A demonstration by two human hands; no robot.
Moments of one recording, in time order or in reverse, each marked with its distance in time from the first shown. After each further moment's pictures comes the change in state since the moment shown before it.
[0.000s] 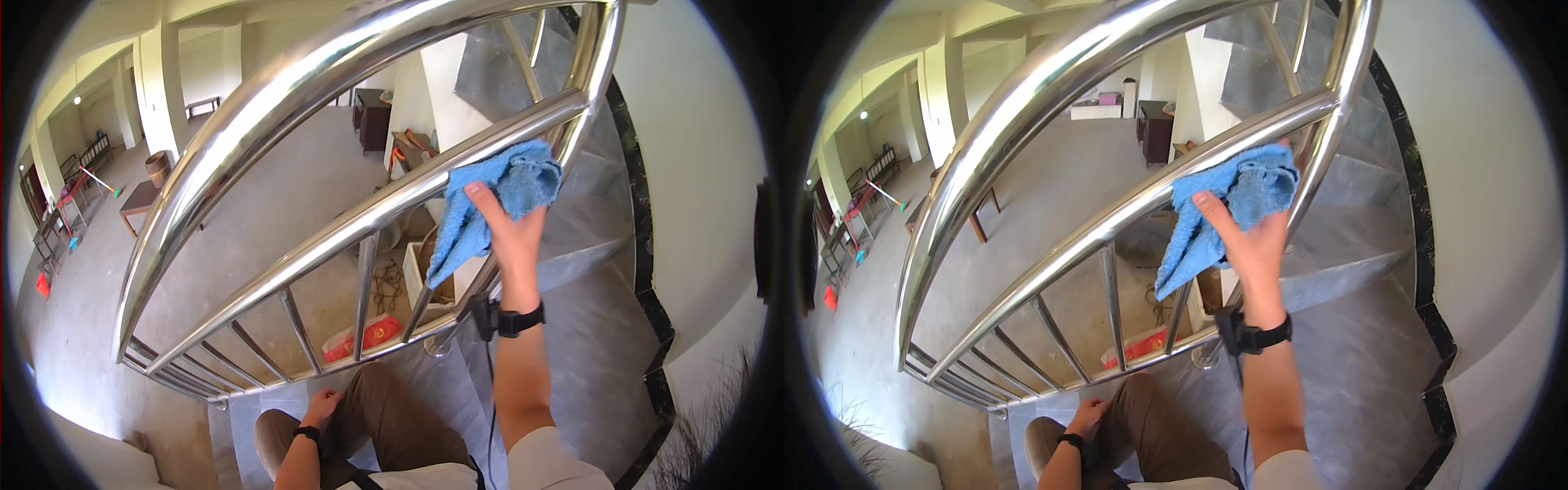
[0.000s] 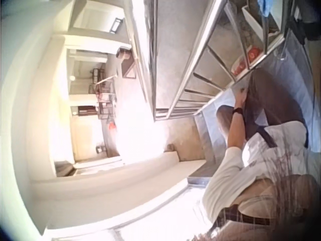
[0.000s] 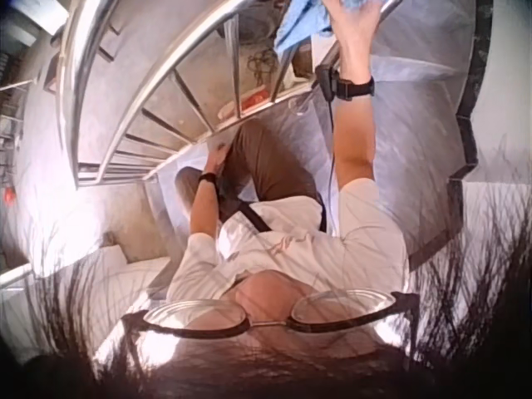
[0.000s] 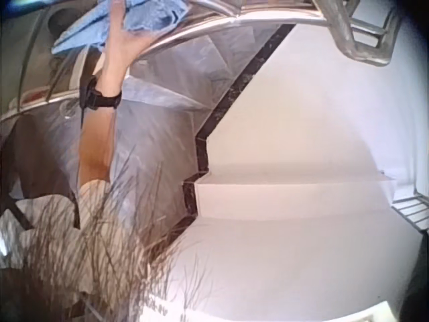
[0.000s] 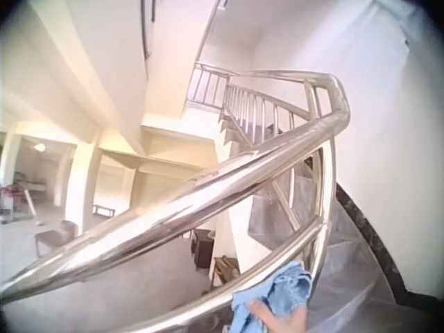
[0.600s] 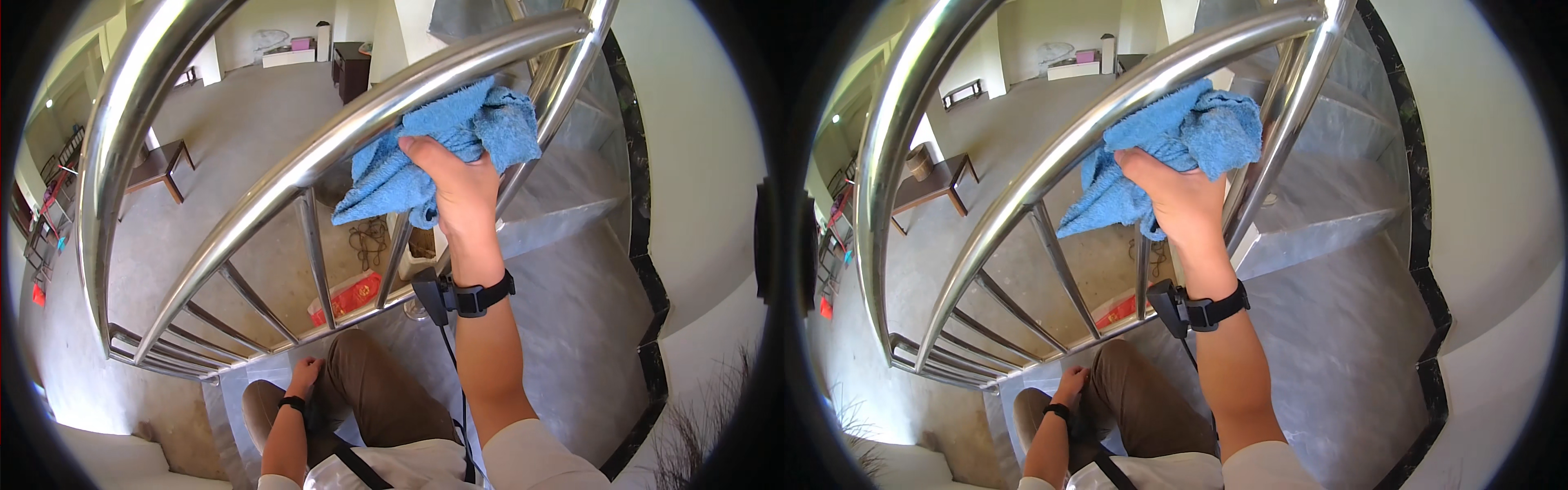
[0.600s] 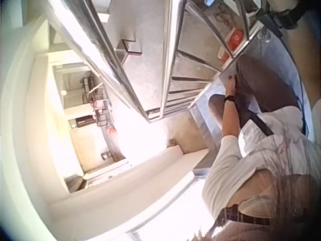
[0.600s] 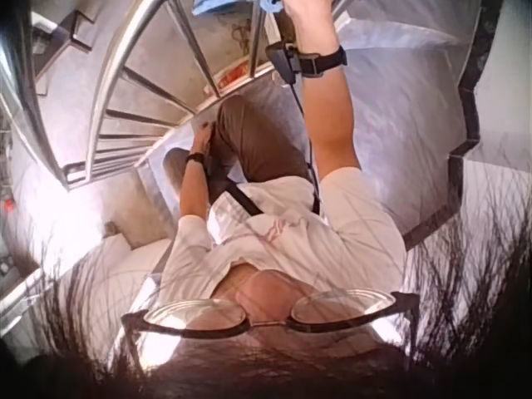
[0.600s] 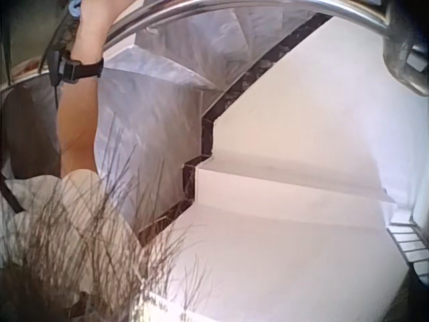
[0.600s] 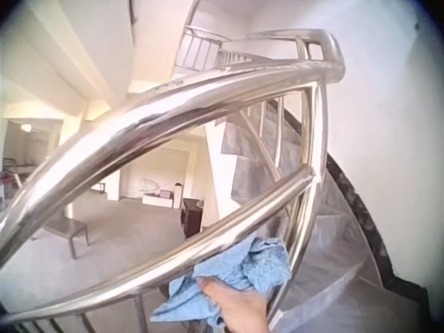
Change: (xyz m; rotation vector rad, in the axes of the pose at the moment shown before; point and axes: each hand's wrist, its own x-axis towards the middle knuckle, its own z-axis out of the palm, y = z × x) left_hand 0.016 0.000 0.013 0.016 0.034 -0.179; right_hand -0.008 0.020 0.016 0.301 -0.024 0.119
